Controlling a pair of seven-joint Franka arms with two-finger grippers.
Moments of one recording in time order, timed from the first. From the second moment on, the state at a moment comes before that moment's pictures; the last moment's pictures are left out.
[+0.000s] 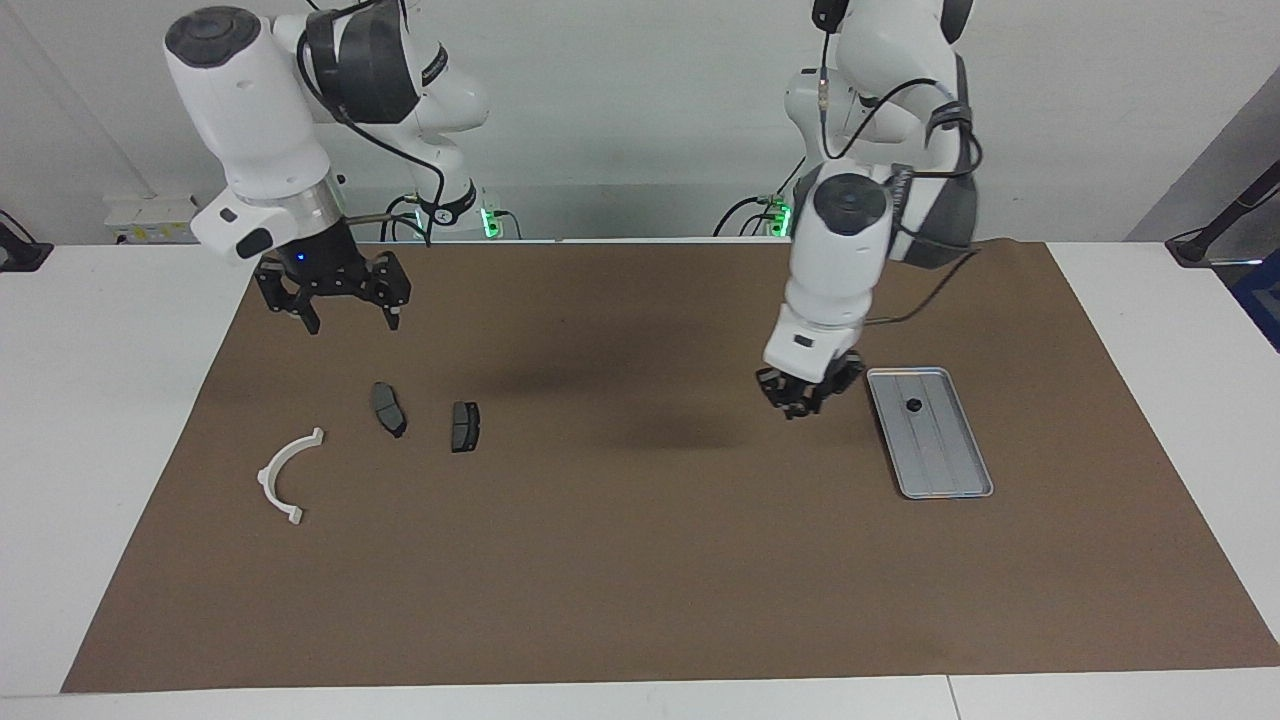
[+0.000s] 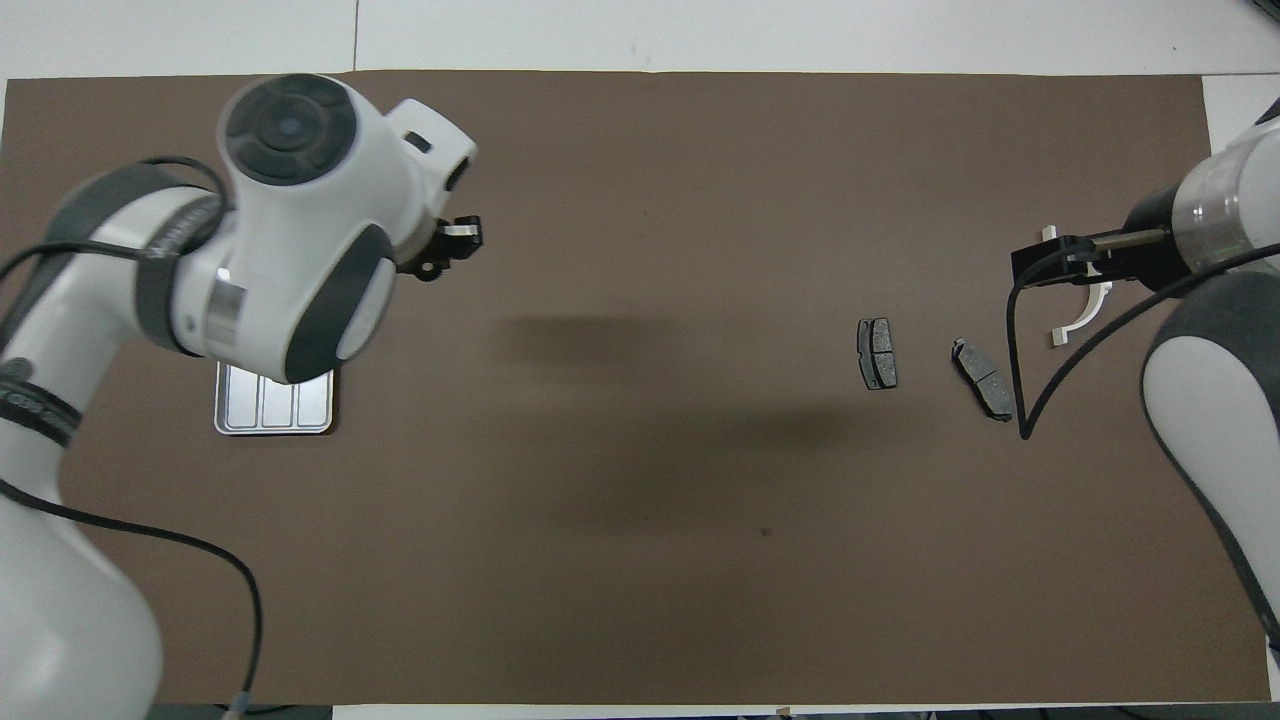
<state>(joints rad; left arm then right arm) -0.35 0.31 0.04 -1.58 0.09 1.92 -0.40 0.10 -0.02 -0.03 -1.68 -0.01 1.75 0.02</state>
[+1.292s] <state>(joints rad) -0.03 0.26 0.03 -1.98 0.05 2.36 0.11 0.10 -0.04 -0.03 -1.70 -0.01 1.70 0.02</state>
